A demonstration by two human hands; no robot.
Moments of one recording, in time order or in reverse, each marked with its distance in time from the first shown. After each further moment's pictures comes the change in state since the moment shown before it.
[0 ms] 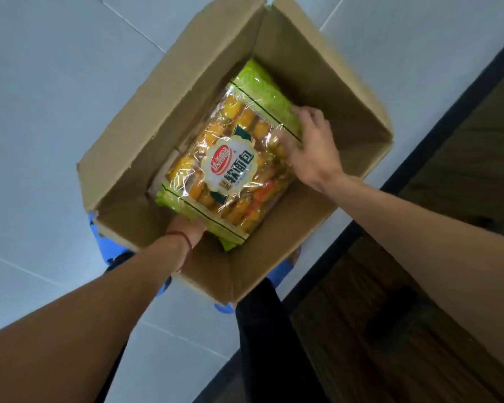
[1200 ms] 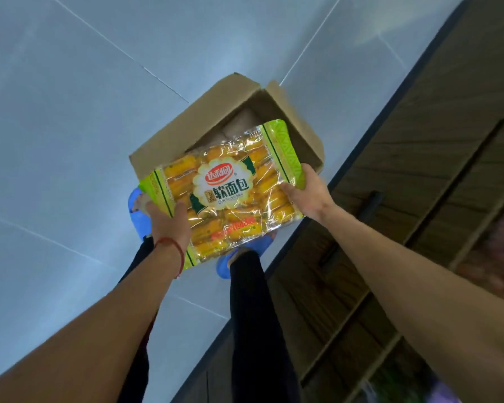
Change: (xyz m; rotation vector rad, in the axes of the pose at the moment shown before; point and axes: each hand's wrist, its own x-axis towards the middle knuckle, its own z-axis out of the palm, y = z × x) left_hand -0.162 -0.030 -0.108 -0.415 0.156 0.277; right_hand -0.176 -0.099 -0.110 0.254 -0.136 0.400
